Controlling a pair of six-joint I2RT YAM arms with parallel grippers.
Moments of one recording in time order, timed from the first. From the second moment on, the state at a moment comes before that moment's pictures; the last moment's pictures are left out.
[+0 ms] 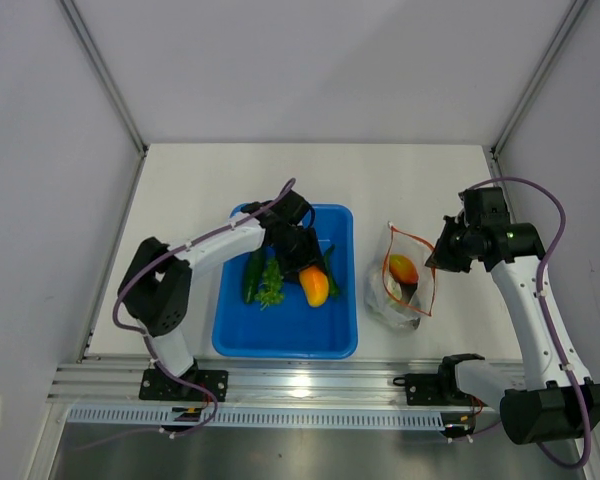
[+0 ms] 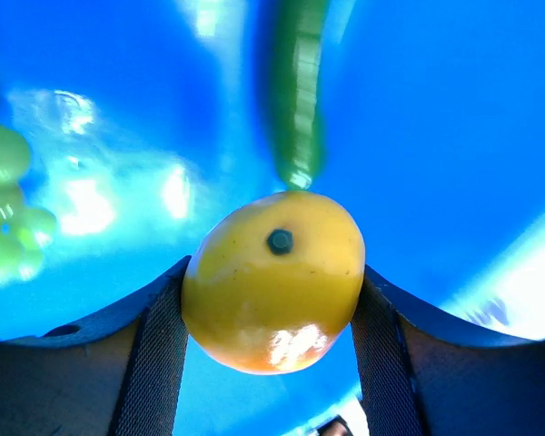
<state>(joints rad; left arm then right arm) -0.69 1.78 1.29 -0.75 0.31 -0.99 0.11 1.09 1.20 -1.12 -0.13 0.46</state>
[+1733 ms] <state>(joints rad) -0.98 1.81 1.75 -0.54 0.29 -0.71 0.05 1.14 1.22 -1.11 -0.41 0.57</state>
